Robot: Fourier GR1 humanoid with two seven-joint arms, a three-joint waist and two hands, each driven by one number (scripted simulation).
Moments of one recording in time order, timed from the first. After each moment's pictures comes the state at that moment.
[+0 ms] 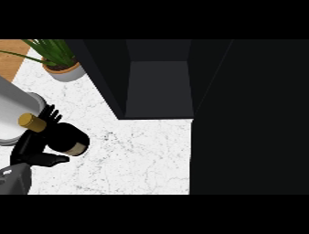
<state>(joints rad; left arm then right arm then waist) -0.38 0.35 0.28 -0.42 0.05 -0.48 -0.68 0.09 -0.07 -0.03 -2.38 -0.26 0.26 0.40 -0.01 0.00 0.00</state>
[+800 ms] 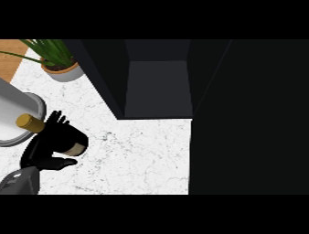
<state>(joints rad) -0.43 0.32 0.29 -0.26 0.06 -0.51 -0.75 0.09 -0.07 -0.04 -2.38 -0.26 0.27 0.39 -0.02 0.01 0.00</state>
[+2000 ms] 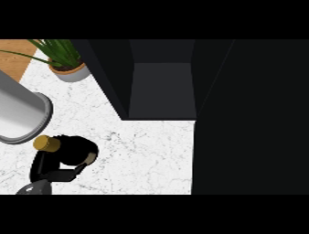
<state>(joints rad) -0.31 0.23 0.29 -0.36 0.09 -0.40 -0.92 0.06 -0.08 -0.06 -2.32 -0.25 0.27 0.37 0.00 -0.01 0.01</state>
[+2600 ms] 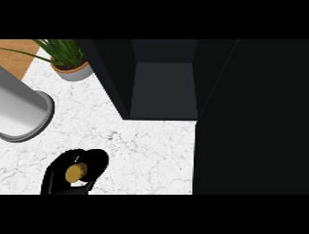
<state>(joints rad) -0.07 0.09 0.21 -0.71 0.16 -0.39 -0.90 0.08 -0.07 -0.06 -2.33 -0.24 0.27 0.37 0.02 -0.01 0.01</state>
